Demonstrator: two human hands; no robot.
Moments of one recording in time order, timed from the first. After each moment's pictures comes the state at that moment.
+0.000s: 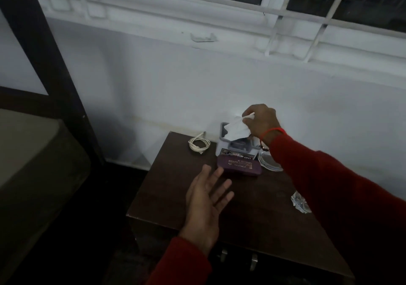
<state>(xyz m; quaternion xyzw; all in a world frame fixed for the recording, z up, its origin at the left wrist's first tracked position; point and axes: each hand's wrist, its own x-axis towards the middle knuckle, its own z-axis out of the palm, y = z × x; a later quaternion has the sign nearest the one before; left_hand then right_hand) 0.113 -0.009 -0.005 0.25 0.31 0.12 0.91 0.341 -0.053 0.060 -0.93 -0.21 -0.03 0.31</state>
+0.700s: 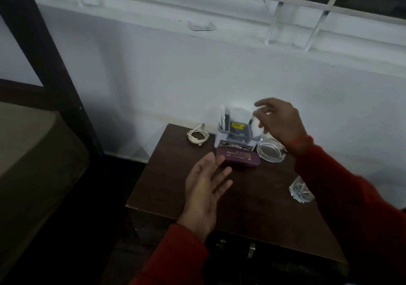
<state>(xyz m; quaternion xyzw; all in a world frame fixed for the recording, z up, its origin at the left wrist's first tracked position) 0.114 -0.009 -0.002 0.30 0.30 0.14 0.89 0.308 -0.102 0.075 -0.88 -0.24 -0.03 0.42</state>
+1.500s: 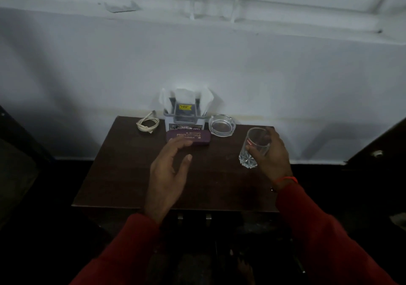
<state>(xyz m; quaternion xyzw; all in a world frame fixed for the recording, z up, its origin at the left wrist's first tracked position) 0.126 -0.048 -0.033 0.83 0.09 0.28 0.48 0.278 -0.286 -0.044 -0.92 -0.05 -0.05 0.40</state>
